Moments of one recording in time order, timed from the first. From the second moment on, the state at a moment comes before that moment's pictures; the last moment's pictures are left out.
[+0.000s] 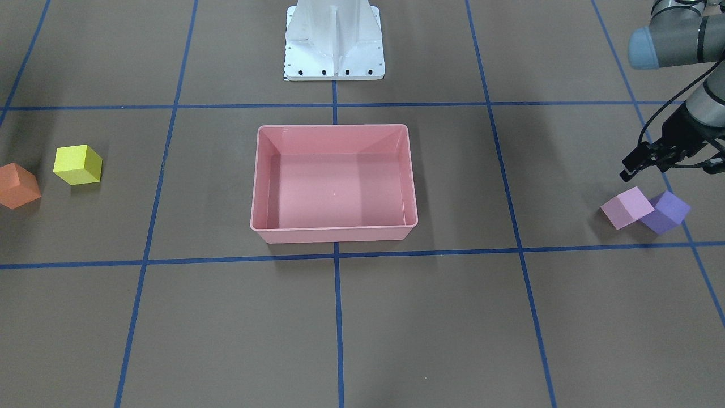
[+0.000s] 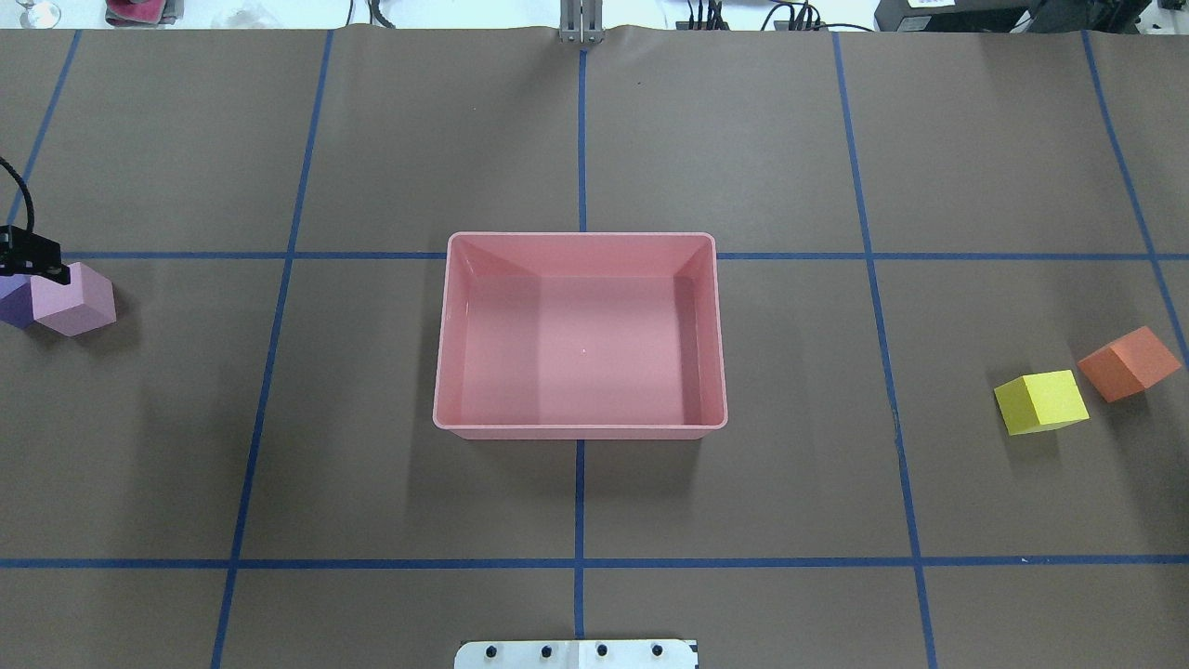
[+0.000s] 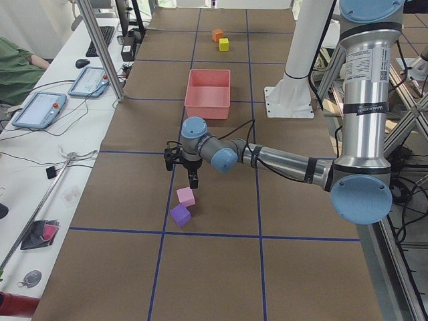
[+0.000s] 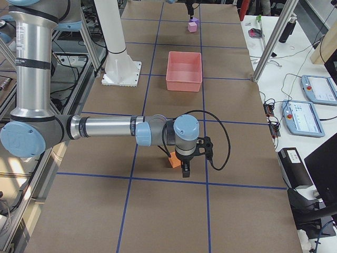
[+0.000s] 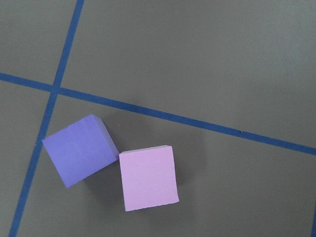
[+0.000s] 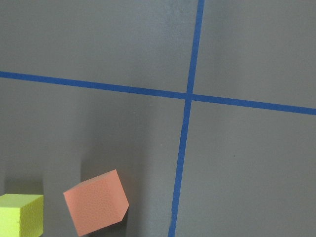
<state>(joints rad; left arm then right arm) -1.11 -1.53 -1.75 -1.99 -2.17 -0.92 1.56 -1.67 1.74 -1.56 2.39 -0.05</state>
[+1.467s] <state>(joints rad) -1.04 -1.56 -1.56 -2.18 -2.14 -0.95 1.56 -1.66 1.73 -1.56 2.39 -0.04</state>
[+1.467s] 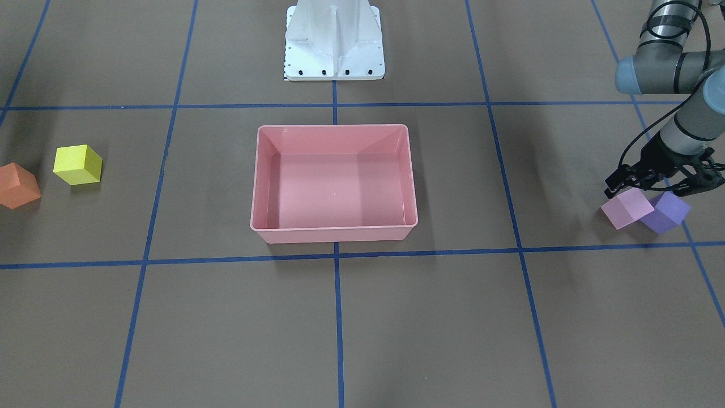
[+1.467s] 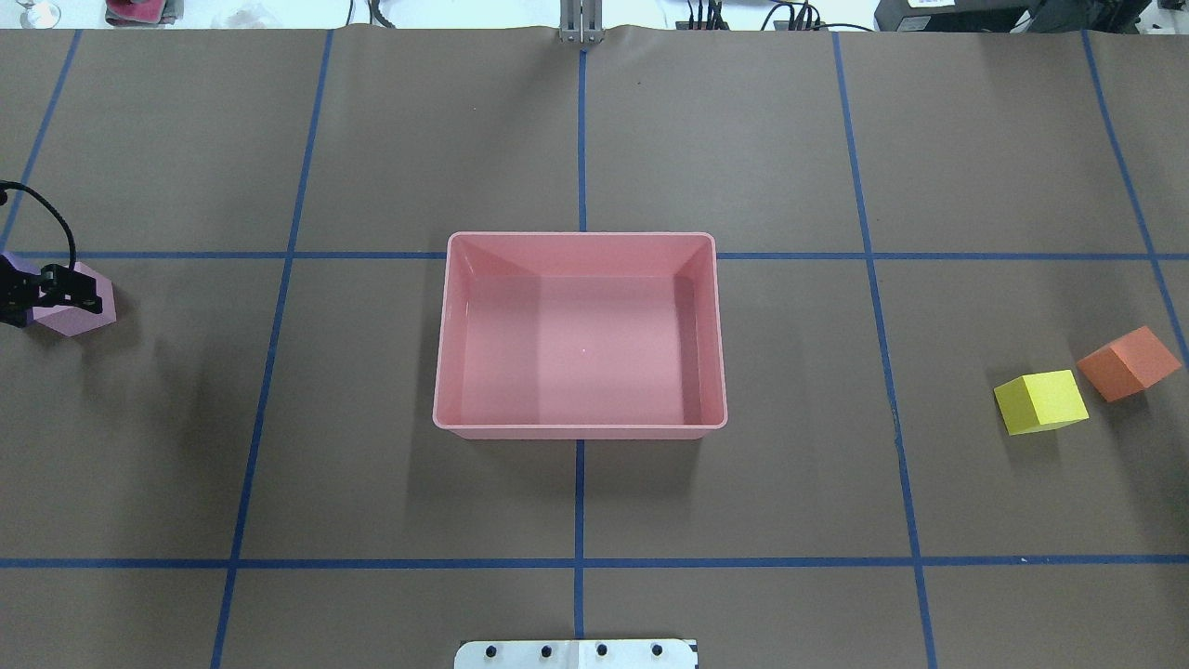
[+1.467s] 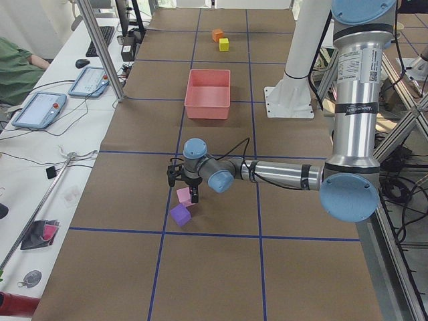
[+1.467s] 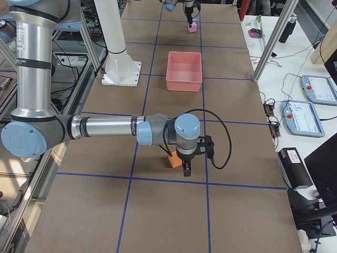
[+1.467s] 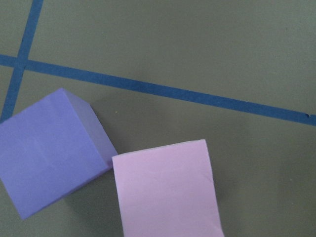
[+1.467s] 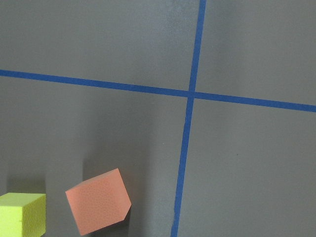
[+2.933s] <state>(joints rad) -1.11 -1.64 -1.67 -1.97 -2.16 -0.93 1.56 -1.63 1.72 -1.56 2.39 -0.05</state>
